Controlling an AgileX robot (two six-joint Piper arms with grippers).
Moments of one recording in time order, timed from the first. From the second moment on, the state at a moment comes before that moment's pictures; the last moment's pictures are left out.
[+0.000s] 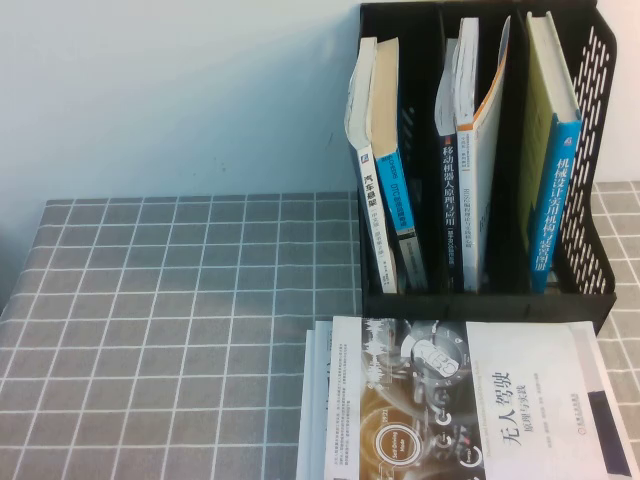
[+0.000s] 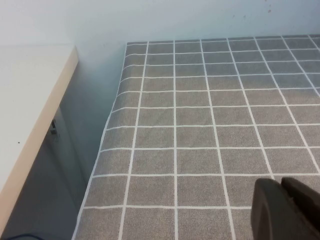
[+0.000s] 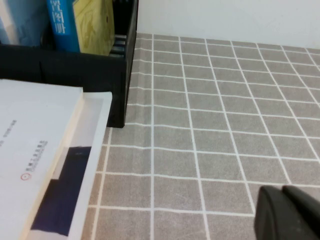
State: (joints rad) right arm -0.03 -0.01 0.02 -0.08 0.42 -0.05; left arm 0.01 -0.01 0.02 0.04 0.35 -0.04
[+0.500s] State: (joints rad) right arm -0.03 -0.01 0.03 -0.08 0.27 -0.05; left arm 0.01 -0.01 0.02 0.05 0.06 -0.04
